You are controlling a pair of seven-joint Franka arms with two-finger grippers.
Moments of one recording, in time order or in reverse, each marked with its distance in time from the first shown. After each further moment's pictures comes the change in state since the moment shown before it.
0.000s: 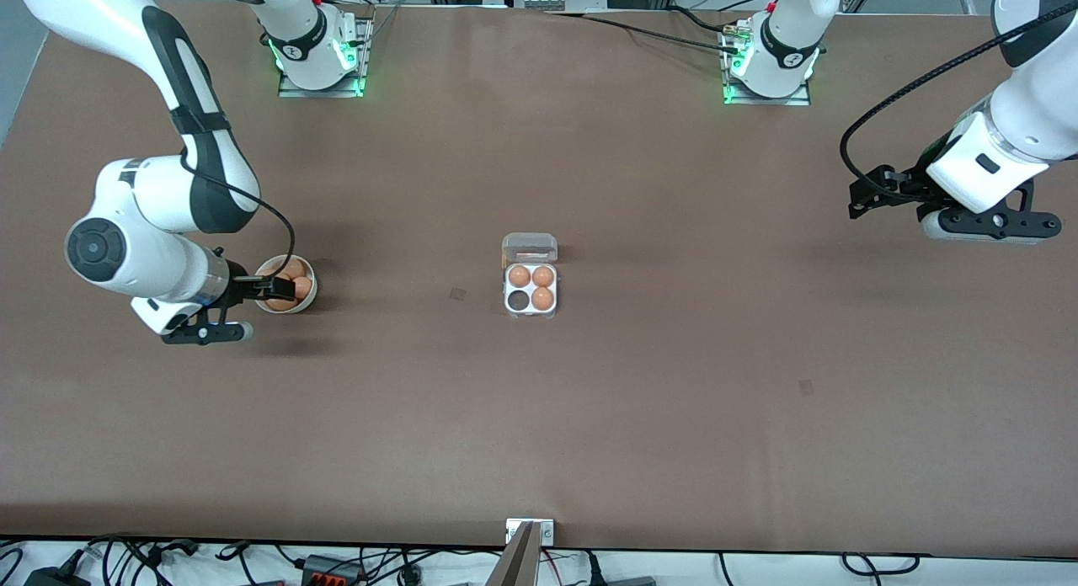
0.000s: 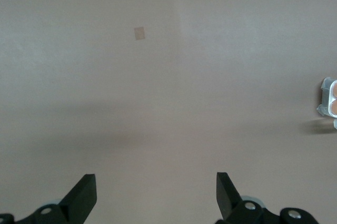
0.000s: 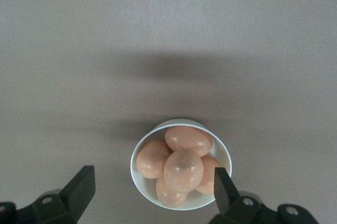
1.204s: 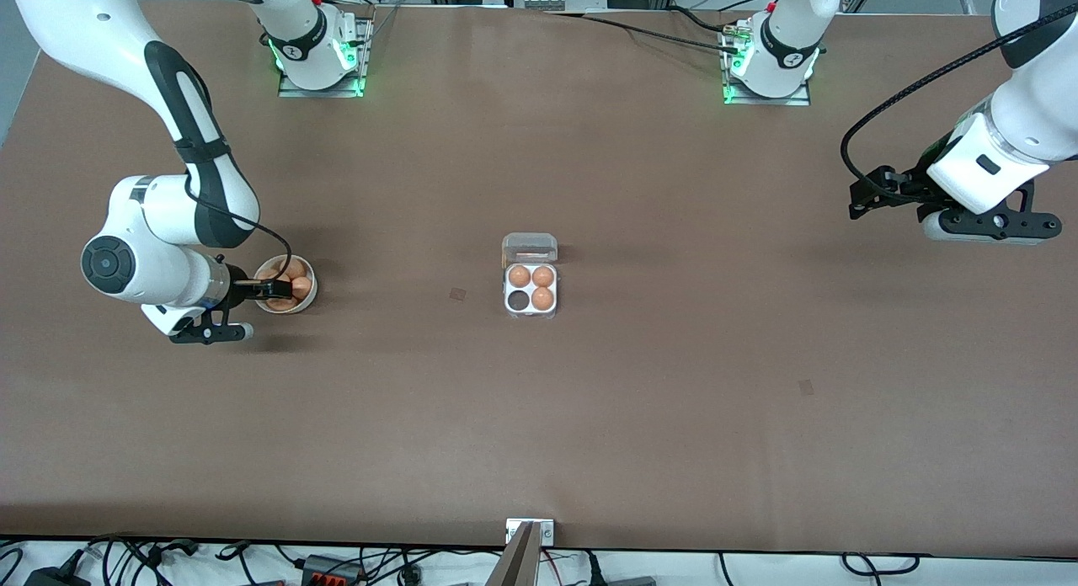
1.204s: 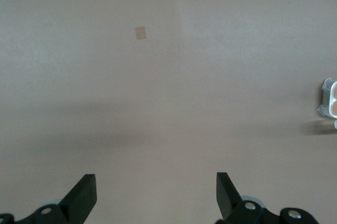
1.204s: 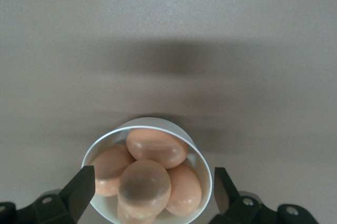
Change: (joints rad) left arm 0.004 0.002 0.001 0.000 0.000 0.000 -0.001; right arm -0.051 0.061 -0.006 -0.046 0.000 0.073 -0.037
